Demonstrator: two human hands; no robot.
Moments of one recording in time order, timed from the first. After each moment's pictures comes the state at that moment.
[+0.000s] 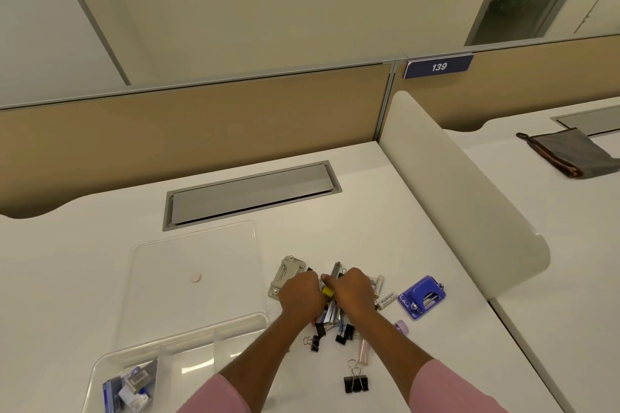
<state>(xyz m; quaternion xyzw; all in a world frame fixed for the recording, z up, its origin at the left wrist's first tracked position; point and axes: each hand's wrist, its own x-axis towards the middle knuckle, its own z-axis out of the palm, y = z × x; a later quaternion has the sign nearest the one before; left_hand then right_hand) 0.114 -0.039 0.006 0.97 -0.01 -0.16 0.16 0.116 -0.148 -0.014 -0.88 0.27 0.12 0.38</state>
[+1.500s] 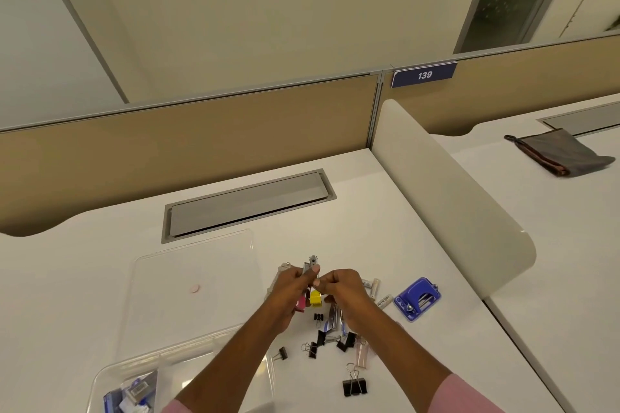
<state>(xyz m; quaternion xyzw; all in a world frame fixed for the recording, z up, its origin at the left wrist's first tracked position) 0.118 -0.014 0.025 0.68 0.14 -0.25 0.67 0.100 -0.151 0.030 -0.69 0.18 0.16 0.68</state>
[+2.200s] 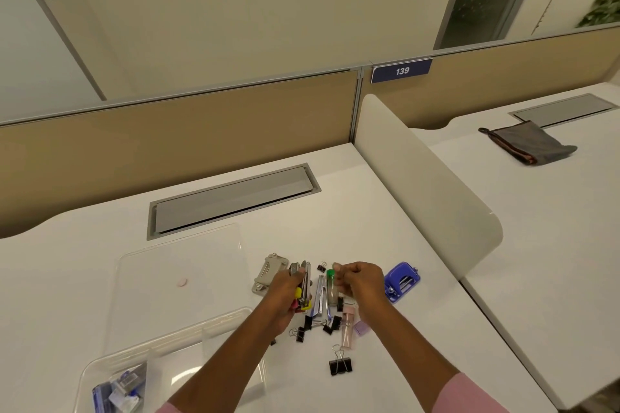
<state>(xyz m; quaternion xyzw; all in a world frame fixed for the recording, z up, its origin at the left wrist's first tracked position) 0.088 -0.028 0.032 0.63 0.18 -0.27 0.70 0.072 -0.195 0.030 -0.65 0.32 0.05 0.69</state>
